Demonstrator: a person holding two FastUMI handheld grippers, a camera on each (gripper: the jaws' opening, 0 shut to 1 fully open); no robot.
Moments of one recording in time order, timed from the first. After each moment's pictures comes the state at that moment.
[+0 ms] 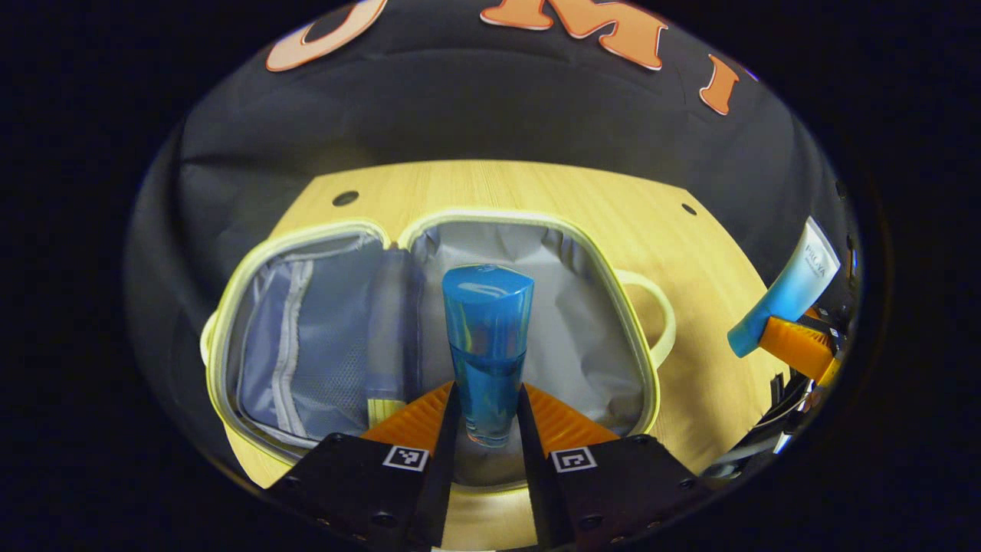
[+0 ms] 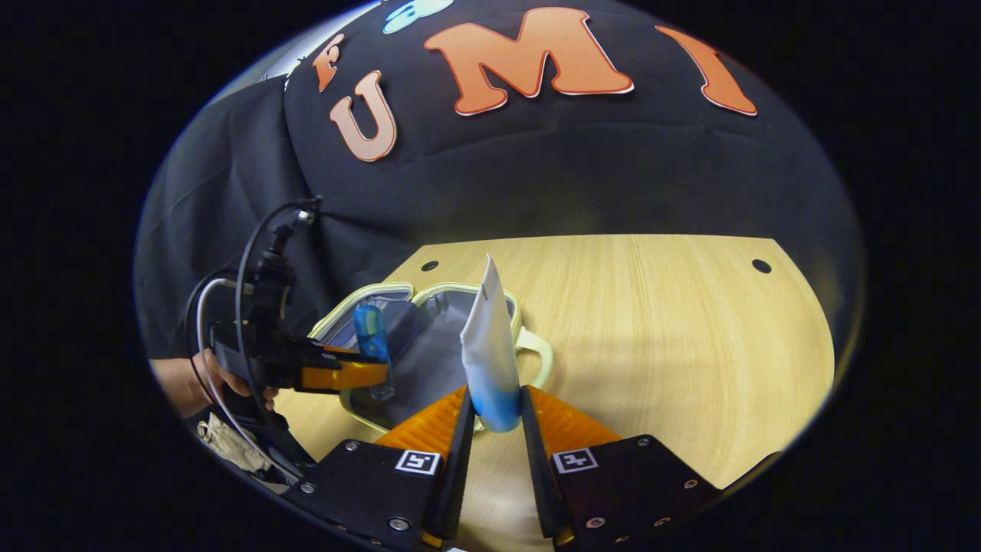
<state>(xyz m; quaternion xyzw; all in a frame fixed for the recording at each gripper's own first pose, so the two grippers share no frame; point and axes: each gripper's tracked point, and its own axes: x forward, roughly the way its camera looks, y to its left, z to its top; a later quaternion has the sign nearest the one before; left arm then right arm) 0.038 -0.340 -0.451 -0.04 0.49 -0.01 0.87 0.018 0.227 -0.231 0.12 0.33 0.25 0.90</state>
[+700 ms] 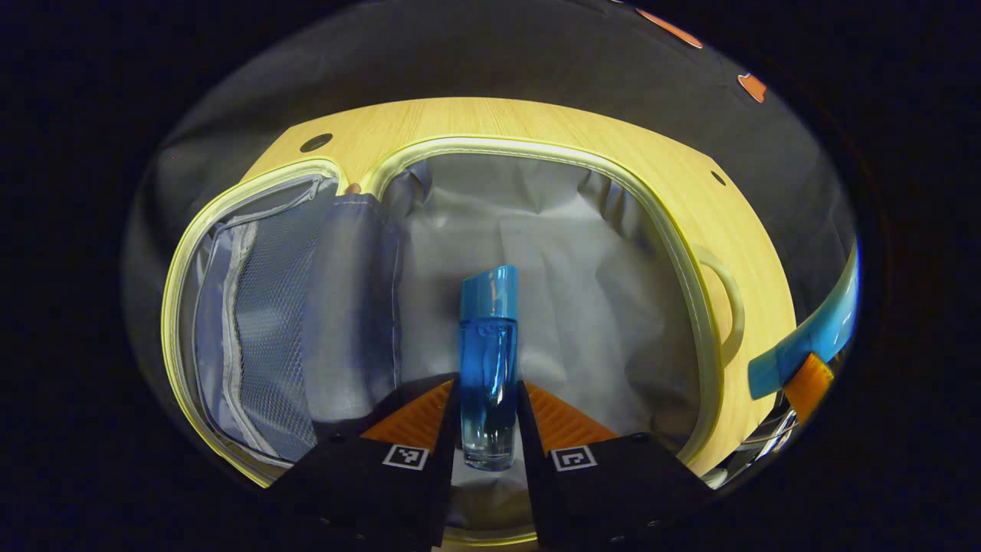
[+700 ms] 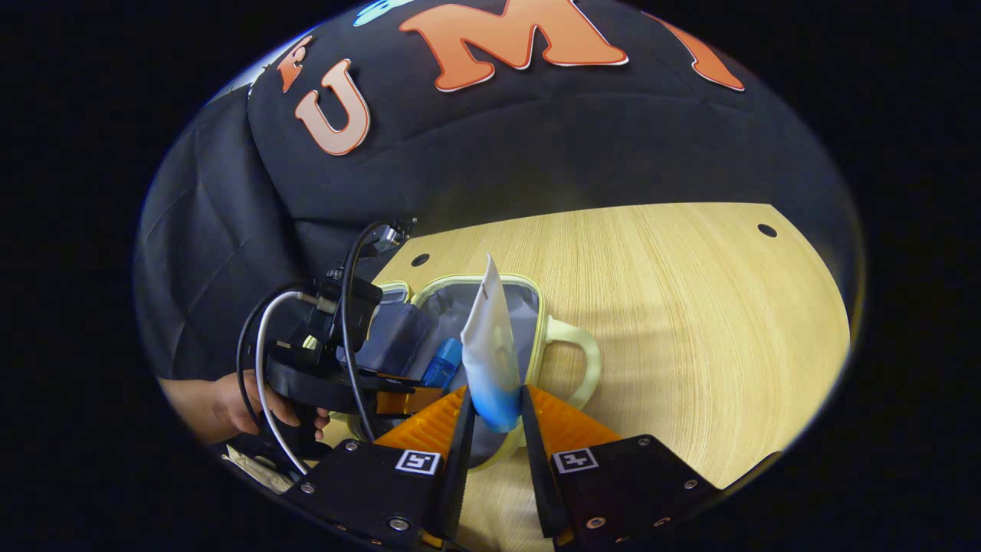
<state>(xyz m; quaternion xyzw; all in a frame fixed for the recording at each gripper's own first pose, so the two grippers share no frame) 0.065 -0.331 -0.511 -0.05 0.57 0.00 0.82 0.031 0.285 -0.255 0.15 0.38 0.20 0.89</state>
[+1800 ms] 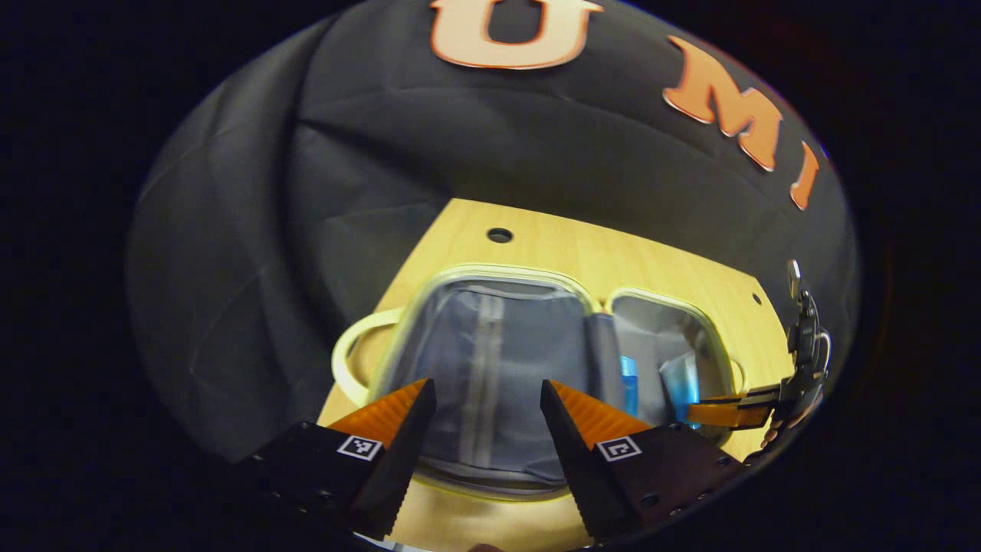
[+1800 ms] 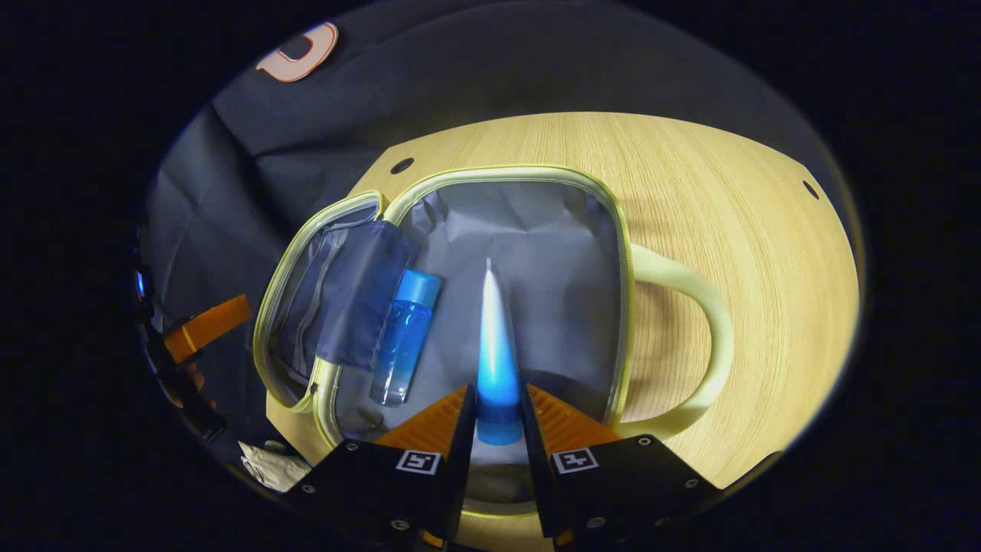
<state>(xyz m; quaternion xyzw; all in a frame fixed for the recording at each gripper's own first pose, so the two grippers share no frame) -0.016 -0.115 -0.327 -0.11 0.38 0.16 0.90 0.009 0.293 -0.289 0.10 0.55 0.20 0.80</state>
